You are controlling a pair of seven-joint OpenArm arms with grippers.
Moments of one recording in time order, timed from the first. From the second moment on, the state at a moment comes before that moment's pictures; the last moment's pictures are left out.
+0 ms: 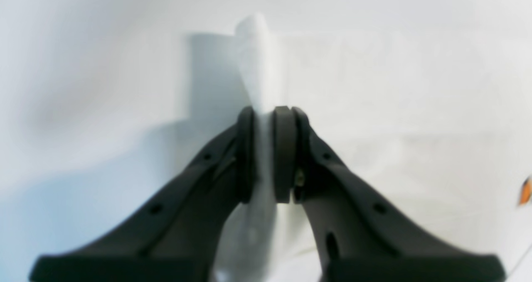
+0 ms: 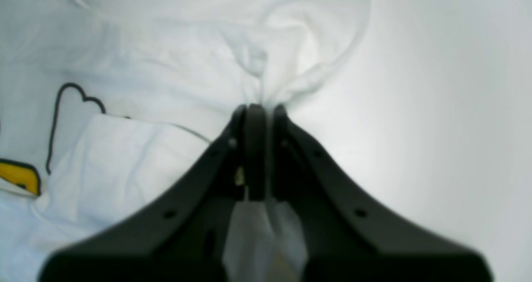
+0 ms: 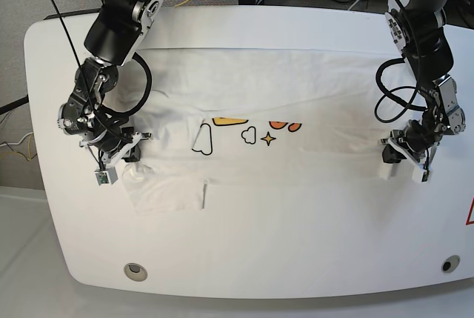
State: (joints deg) left arm -24.5 -19.7 -26.1 42.9 -9.7 -41.9 33.5; right arm 18.1 4.4 31.5 69.3 3.1 39.7 -48.6
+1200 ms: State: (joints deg) left arm -21.0 -18.1 -26.2 64.3 -9.7 -41.9 47.6; right arm 13.6 2.0 31.5 90.5 3.0 40.0 -61.3
